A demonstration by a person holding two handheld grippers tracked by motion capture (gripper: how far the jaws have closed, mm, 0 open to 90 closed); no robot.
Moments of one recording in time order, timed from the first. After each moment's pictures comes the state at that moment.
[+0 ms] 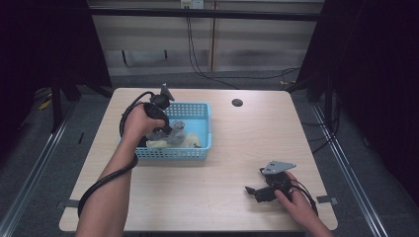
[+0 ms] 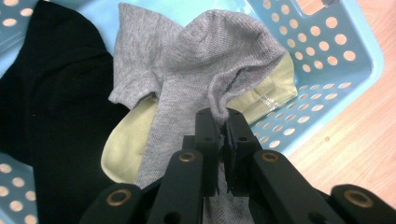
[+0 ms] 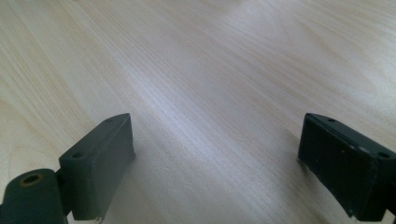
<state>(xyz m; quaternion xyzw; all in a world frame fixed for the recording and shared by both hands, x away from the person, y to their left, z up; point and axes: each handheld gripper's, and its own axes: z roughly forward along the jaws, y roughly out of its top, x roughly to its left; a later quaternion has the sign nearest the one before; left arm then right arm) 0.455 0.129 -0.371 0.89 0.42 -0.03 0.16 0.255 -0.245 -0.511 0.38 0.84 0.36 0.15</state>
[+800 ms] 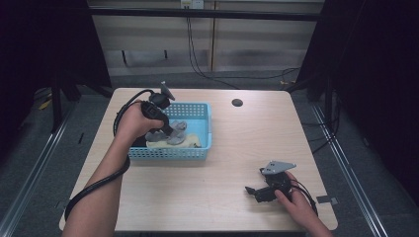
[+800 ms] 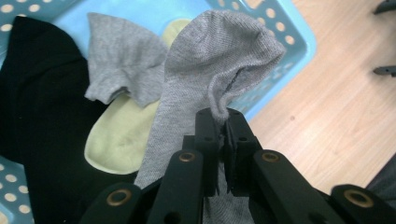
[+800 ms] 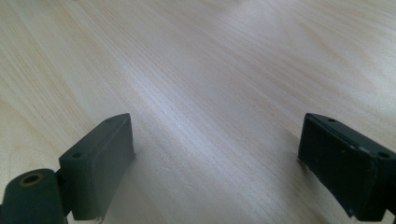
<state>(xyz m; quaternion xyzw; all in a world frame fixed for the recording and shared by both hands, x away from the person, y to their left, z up) 0.431 0.126 -0.345 0.91 0.37 -0.04 0.18 0.255 -0.245 -0.511 0.38 0.84 0.36 0.15</state>
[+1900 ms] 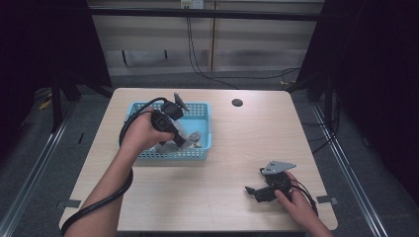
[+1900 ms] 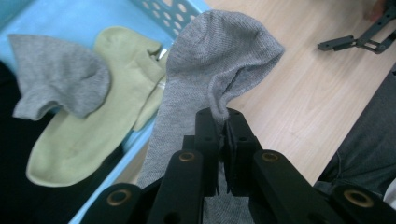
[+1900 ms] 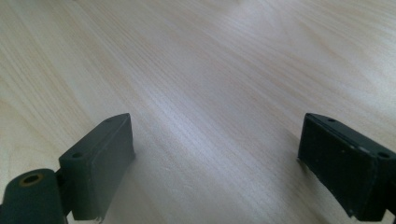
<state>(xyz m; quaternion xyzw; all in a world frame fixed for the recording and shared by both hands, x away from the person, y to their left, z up) 0.383 0.094 -0.331 0.94 0.30 -0.05 0.19 0.255 -0.245 -0.511 0.38 0.84 0.36 0.14</state>
